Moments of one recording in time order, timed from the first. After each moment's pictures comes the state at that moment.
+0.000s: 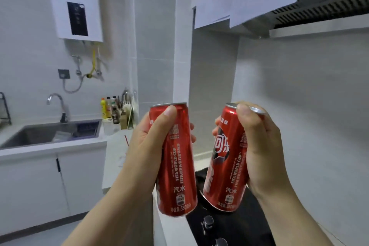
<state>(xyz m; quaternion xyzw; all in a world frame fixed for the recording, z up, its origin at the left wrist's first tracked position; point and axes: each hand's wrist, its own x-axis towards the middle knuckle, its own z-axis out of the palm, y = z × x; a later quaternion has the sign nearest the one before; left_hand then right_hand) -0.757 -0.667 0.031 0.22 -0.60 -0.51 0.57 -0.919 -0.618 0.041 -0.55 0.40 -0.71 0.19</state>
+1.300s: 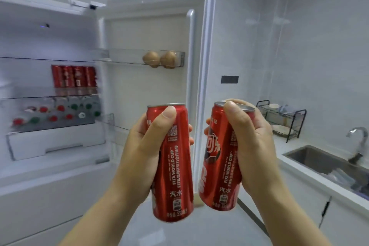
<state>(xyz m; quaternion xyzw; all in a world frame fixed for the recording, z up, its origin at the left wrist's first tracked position) -0.372 -0.561 0.045 0.54 -0.30 -0.01 0.79 -0.423 -0.714 0.061 -0.66 -0.10 -0.37 0.64</state>
